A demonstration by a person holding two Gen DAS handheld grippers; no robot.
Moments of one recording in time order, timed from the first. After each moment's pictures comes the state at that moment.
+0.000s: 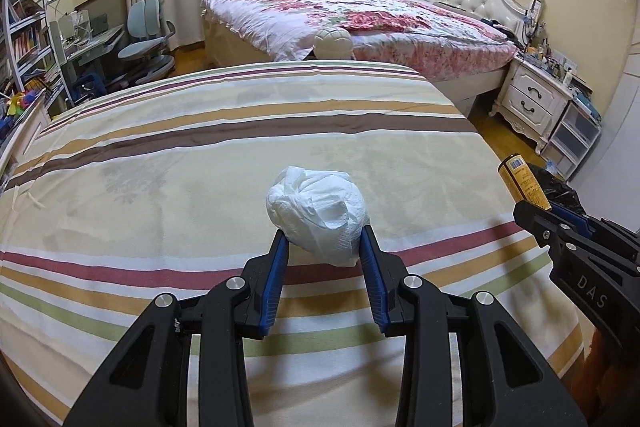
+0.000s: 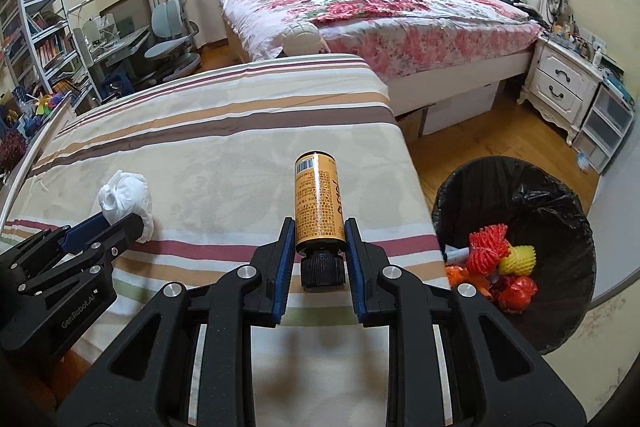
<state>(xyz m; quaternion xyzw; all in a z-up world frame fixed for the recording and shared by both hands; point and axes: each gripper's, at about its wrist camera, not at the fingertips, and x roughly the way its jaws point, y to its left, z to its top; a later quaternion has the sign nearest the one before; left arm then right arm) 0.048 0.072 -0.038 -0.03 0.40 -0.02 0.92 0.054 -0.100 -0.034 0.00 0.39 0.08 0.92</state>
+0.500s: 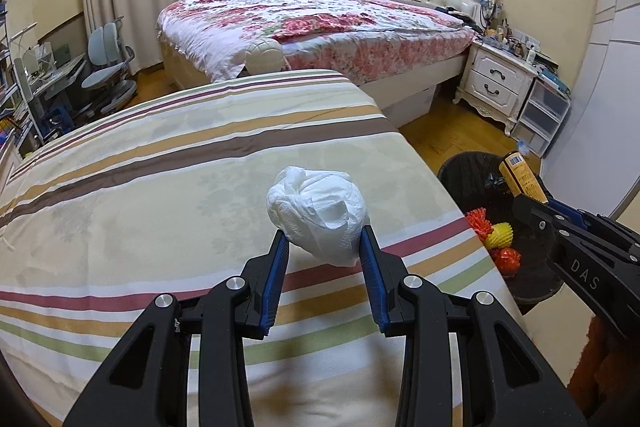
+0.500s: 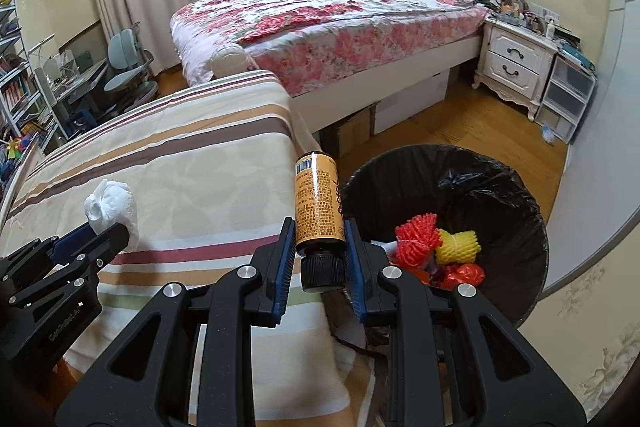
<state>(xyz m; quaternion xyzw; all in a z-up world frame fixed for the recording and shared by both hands) 0.062 -0.003 -0.028 0.01 0.39 -0.08 0.92 0.051 -0.188 -0.032 0.04 0.38 0.01 0.92</state>
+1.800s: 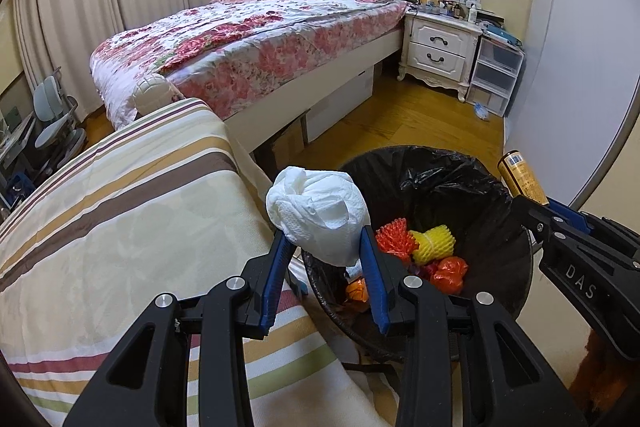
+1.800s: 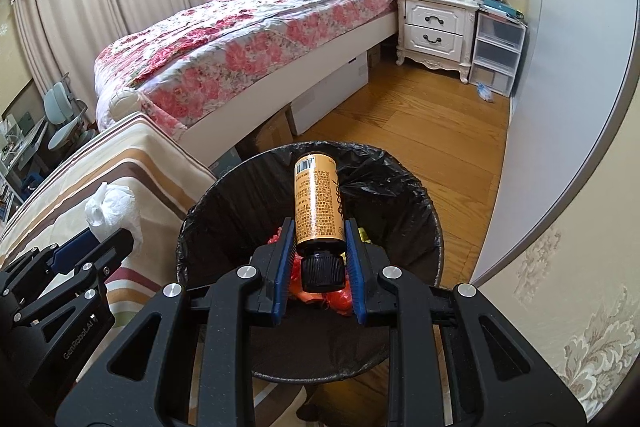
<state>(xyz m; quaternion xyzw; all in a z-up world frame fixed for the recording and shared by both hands) 0.096 -0.151 -0.039 0.09 0.38 -0.16 0.91 0.057 -0.317 -0.047 0.11 0.38 -0.11 0.91</state>
